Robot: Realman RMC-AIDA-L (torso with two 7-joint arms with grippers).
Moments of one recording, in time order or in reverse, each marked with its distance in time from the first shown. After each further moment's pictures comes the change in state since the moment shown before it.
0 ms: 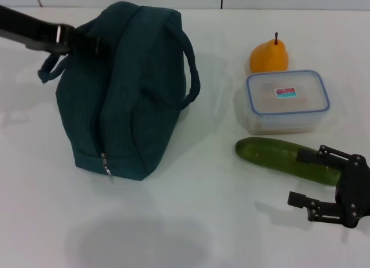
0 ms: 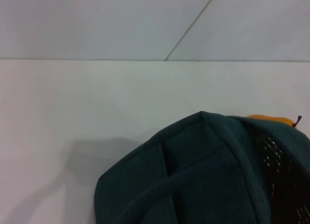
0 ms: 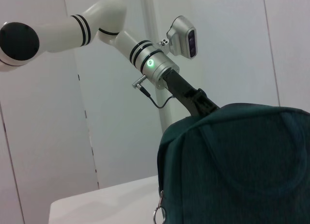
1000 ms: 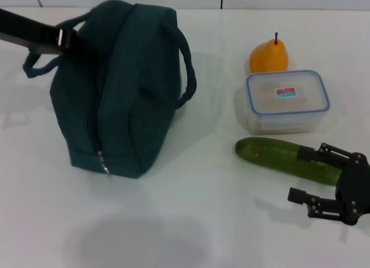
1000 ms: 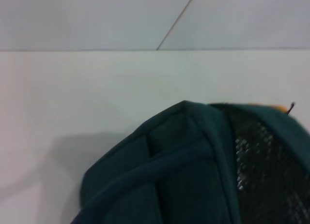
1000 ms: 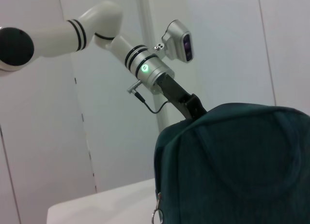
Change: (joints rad) left arm 0.009 -0.004 -0.002 -0.002 -0.022 0.014 0.014; right arm 0.001 0.000 0.006 0.013 0.010 0.001 0.006
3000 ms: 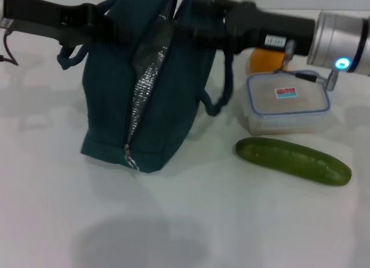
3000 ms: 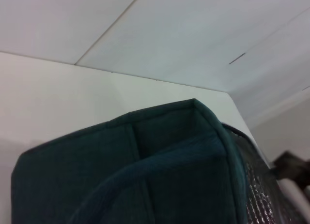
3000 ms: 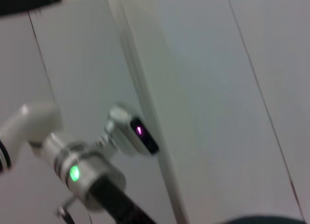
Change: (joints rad) left arm -0.010 -0.044 -0.090 -0.002 -0.163 0.102 -0.090; right arm 0.452 0.011 -0.509 -0.084 0.598 0.427 0.483
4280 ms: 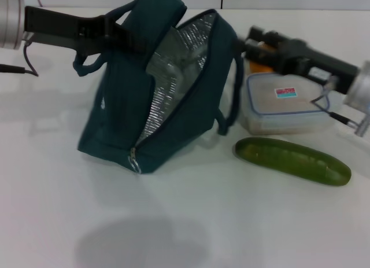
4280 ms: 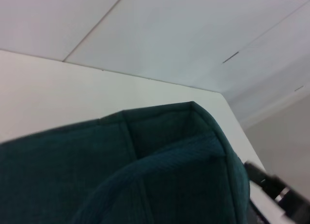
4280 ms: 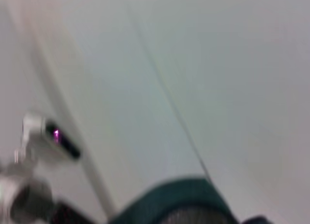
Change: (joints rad) left arm 0.007 -0.046 0.001 -0.037 0.001 -0.049 0.060; right arm -0.215 0.000 -0.123 0.046 0.289 0.052 -0.036
